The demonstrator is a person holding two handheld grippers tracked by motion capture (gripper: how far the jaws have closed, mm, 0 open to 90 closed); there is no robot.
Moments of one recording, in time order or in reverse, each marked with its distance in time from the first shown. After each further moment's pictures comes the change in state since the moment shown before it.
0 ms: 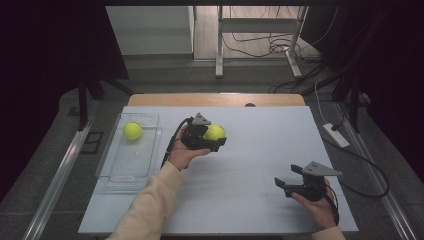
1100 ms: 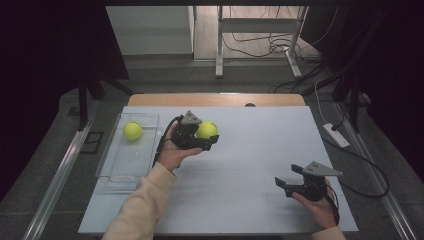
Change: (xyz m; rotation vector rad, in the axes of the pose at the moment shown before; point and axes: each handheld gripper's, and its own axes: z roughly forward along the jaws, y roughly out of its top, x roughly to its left) left arm 0.004 0.000 -0.033 -0.038 0.043 0.011; right arm 0.000 0.000 -0.001 -0.005 -0.003 0.003
